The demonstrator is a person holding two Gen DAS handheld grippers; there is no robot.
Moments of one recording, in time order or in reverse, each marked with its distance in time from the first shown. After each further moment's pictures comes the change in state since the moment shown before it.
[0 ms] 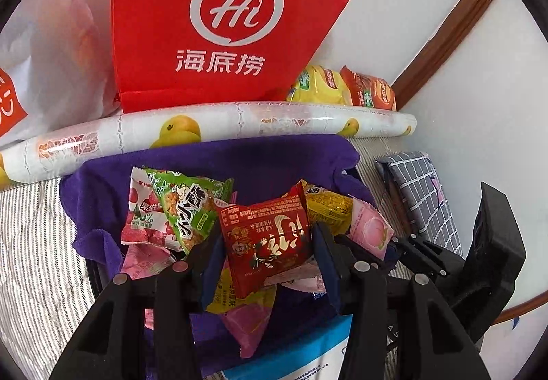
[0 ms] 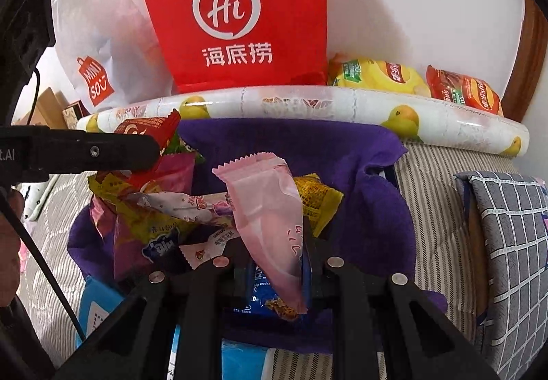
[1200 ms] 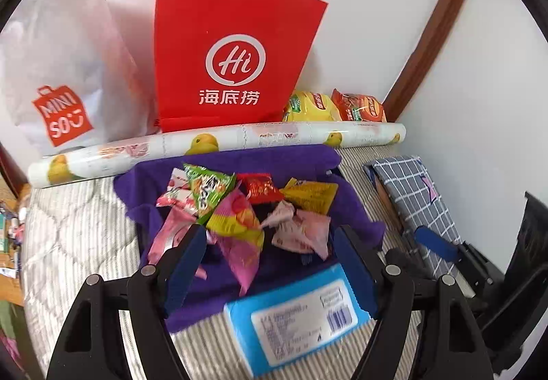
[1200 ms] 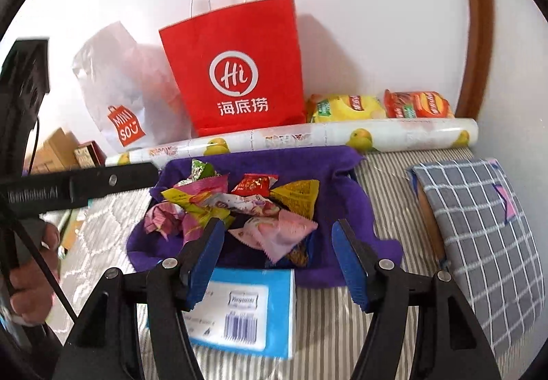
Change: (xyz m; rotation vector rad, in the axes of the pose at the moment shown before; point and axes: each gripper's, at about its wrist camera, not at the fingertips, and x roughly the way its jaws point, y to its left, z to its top) left arm -0.098 -0.043 -0.054 0.054 -0.146 0.120; right arm -0.128 0.013 -0.029 0.131 -0.144 -0.026
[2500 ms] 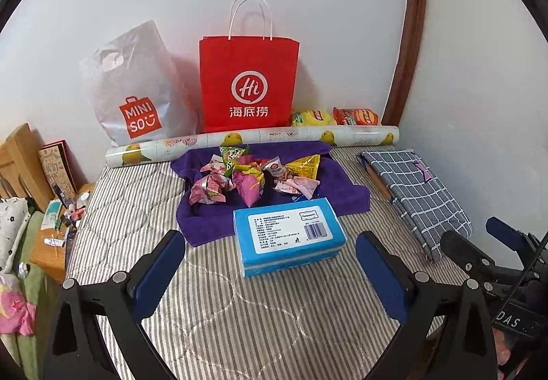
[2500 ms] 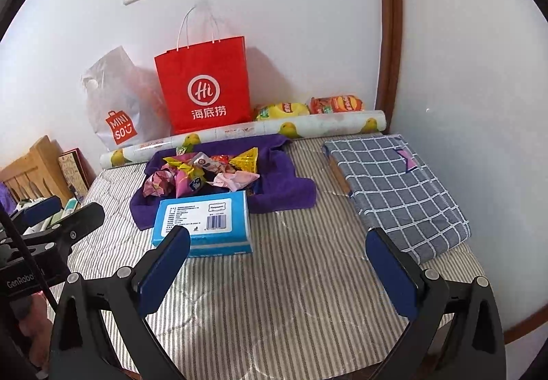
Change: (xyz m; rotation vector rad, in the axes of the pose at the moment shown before) left arm -0.126 -0.067 -0.136 0.040 -0.220 0.198; right arm -0.163 -0.007 -0.094 0.044 -0.094 -0.204
